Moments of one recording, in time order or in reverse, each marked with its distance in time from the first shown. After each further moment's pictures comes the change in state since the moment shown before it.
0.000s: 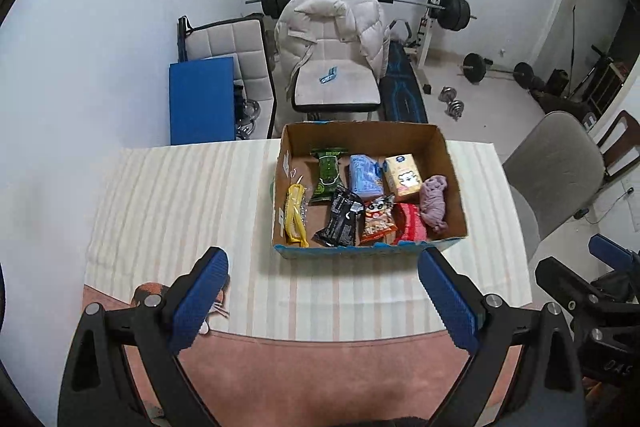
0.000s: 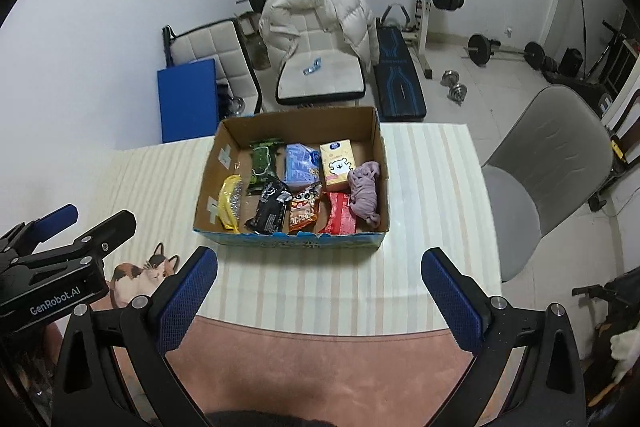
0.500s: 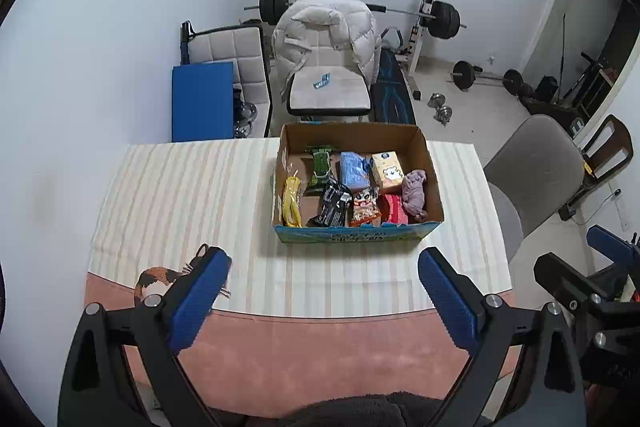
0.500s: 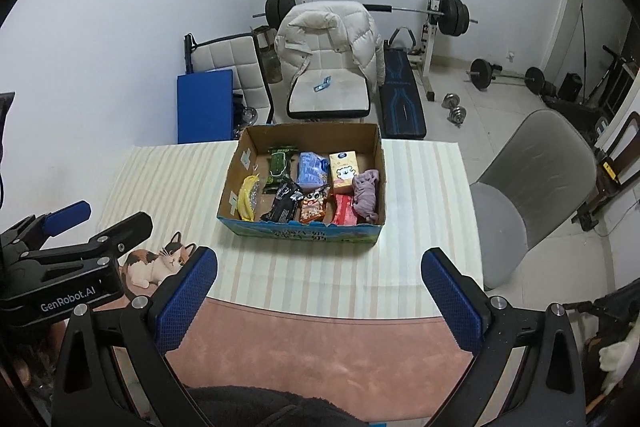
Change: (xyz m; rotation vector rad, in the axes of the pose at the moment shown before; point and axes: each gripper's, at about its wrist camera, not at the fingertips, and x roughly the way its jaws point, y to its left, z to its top) left arm -0.059 0.004 -0.023 -0.013 -0.031 -0.026; right arm -0.084 0.018 -0.027 -0.058 -0.057 0.004
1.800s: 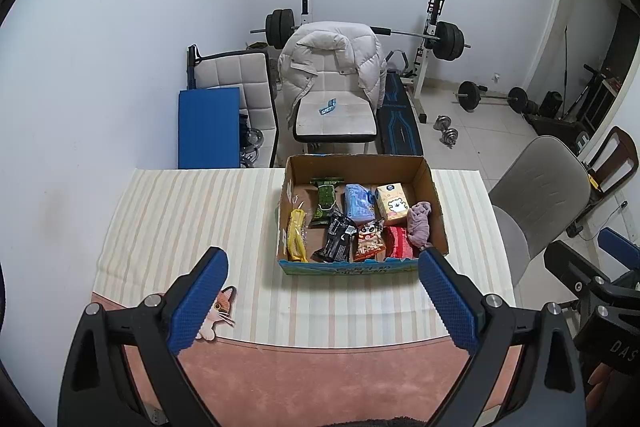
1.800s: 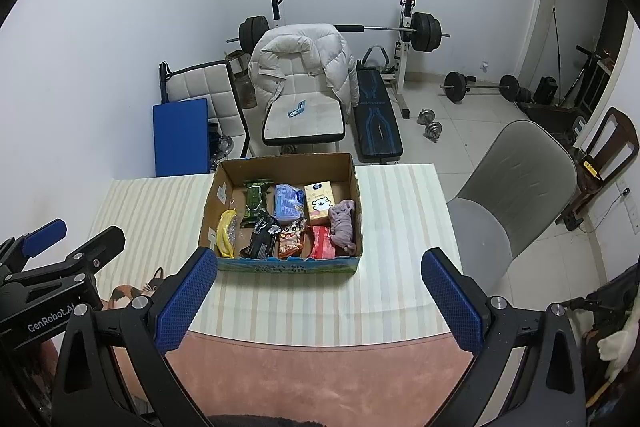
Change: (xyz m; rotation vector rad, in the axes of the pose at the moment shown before) left arm 0.000 -0.003 0.020 0.000 -0.081 0.029; right arm -0.001 -0.016 0.031 0.054 -0.079 -0.077
